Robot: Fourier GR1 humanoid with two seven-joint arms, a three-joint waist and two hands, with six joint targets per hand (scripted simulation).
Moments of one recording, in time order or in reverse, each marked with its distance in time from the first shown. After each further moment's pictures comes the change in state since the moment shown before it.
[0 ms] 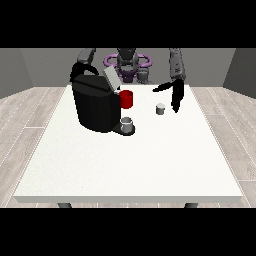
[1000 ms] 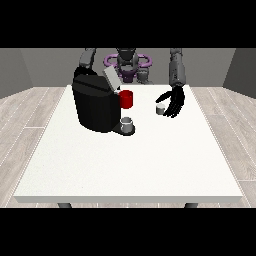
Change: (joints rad) left arm -0.082 0.041 -0.080 0.243 -0.249 0.118 -0.091; right arm -0.045 0.017 0.026 0.085 0.040 -0.047 0.010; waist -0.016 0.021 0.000
